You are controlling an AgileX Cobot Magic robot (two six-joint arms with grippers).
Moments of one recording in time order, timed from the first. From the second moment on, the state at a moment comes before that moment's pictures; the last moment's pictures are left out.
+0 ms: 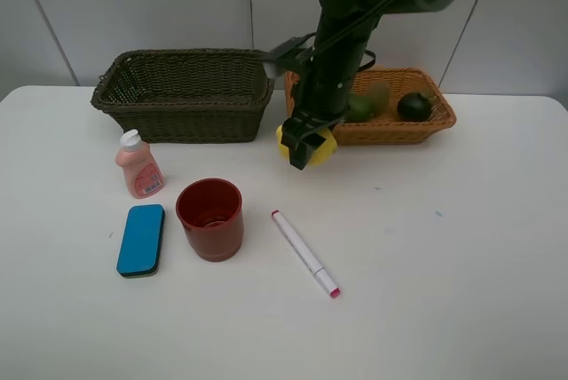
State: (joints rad) left arm 0.00 -0.01 -0.50 -0.05 1.07 -0.06; right arm 0.56 2.13 -1.70 0.04 1.11 -0.49
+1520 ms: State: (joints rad) left arm 0.00 -0.01 -0.50 -0.05 1.07 -0.06; right arm 0.38 2.20 -1.78 -0.08 0.53 -0.13
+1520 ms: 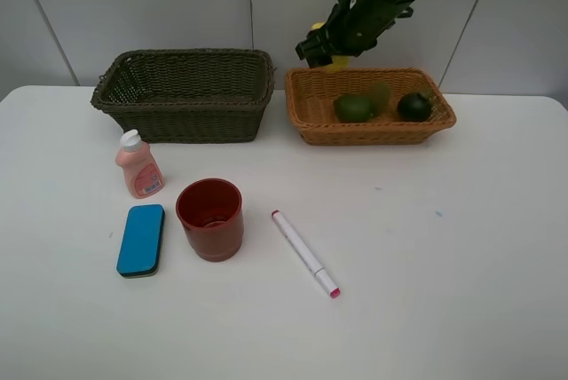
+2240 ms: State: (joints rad) left arm 0.00 -0.01 -0.50 -0.05 1.07 -0.06; right arm 0.38 2.27 -1.78 -0.02 0.53 -0.13
